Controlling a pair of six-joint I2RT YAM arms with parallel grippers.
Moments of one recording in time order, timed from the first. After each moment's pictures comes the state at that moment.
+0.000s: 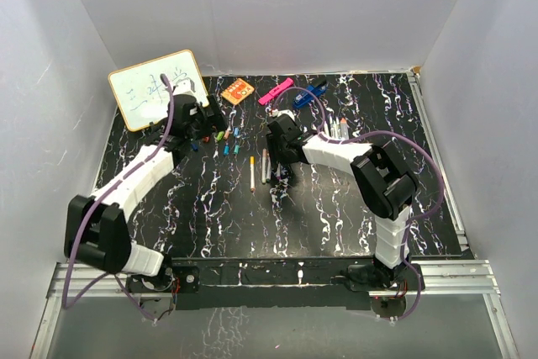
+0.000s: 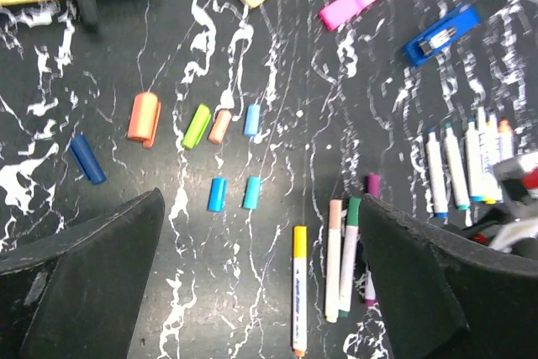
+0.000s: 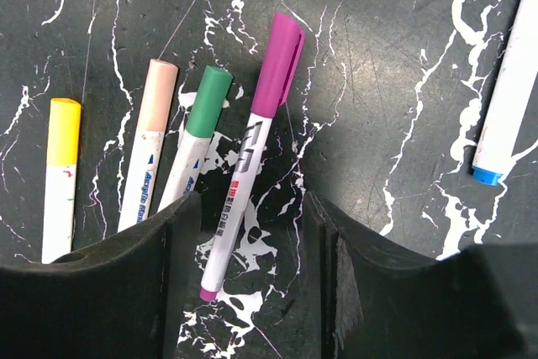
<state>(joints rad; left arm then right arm) -0.32 1.45 1.03 -0.16 -0.13 -0.49 0.66 1.94 1.29 -0.30 0.19 0.38</state>
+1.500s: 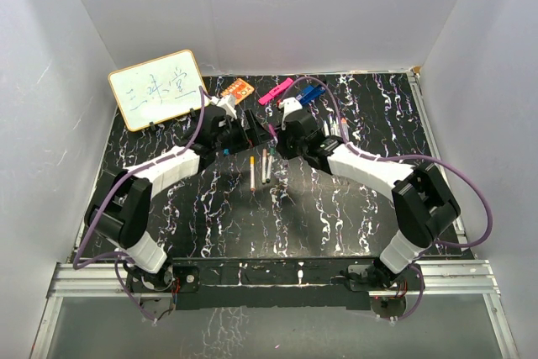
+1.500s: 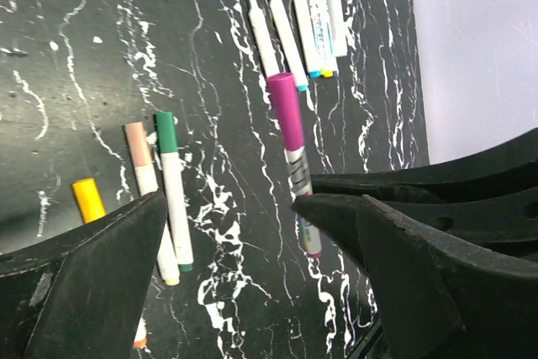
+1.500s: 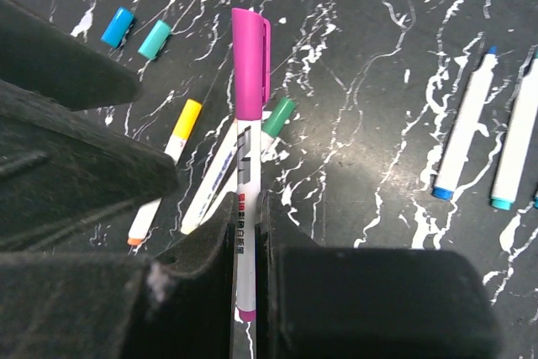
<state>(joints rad) -0.45 1.62 0.96 0.16 0.30 -0.73 0.66 1.62 1.11 -0.12 0.10 0.24</state>
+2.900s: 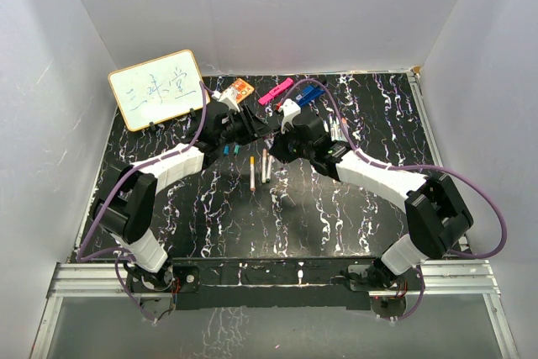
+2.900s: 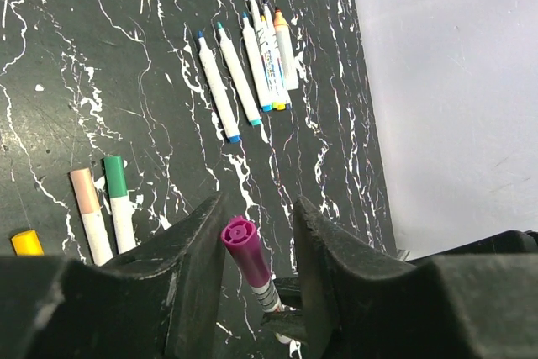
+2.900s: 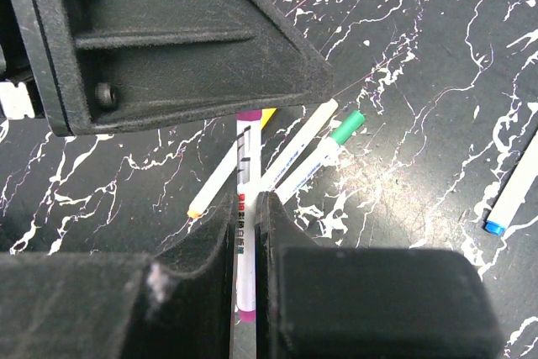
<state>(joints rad) -0.49 1.66 1.00 0.29 0.31 -0.83 0.67 1.53 1.03 -0.03 -0.10 0.18</state>
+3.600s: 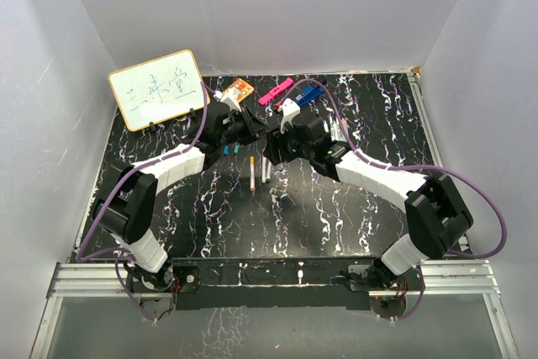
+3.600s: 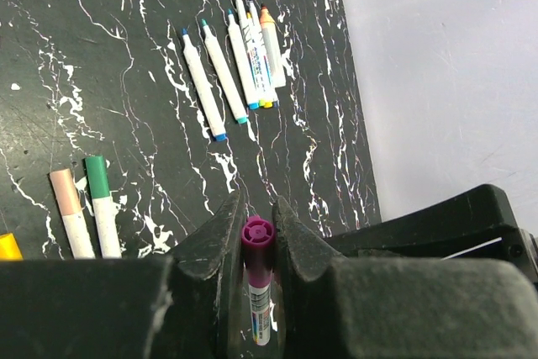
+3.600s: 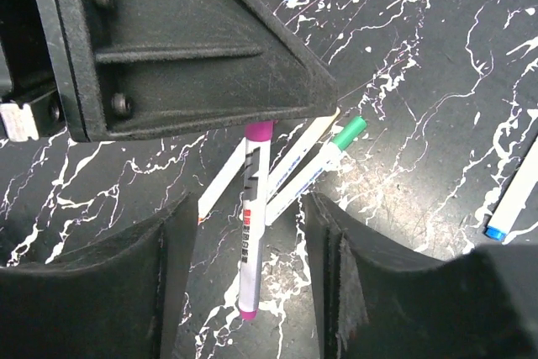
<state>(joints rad) -0.50 1.66 1.00 0.30 0.32 -0.85 0.67 1.53 1.03 -0.02 -0.10 0.18</state>
